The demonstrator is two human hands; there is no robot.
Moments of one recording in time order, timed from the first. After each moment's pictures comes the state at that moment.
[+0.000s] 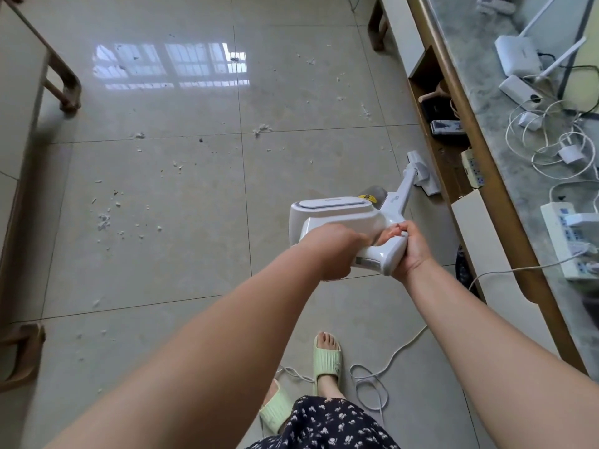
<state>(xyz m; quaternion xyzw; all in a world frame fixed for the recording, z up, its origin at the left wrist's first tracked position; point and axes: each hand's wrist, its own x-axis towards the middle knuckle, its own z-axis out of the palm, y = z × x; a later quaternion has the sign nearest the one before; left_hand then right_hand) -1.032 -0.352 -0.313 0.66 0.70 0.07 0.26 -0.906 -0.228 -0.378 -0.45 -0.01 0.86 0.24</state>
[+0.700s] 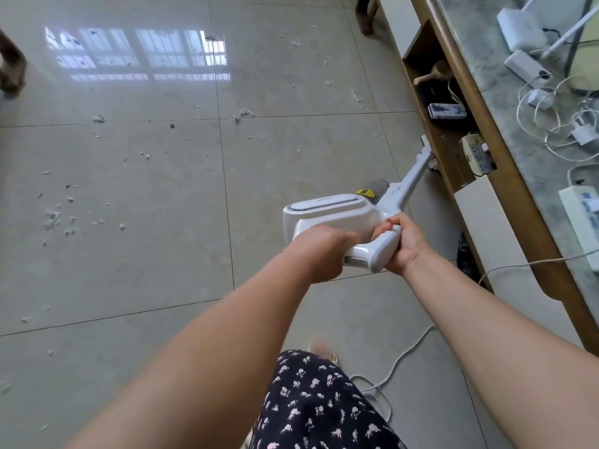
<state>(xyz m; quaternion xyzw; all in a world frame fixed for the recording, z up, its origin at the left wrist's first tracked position) -1.038 -0.339 -0.454 0.63 0.71 0.13 0.27 -0.917 -0.208 -0.478 -0.55 -0.07 0.81 0.21</state>
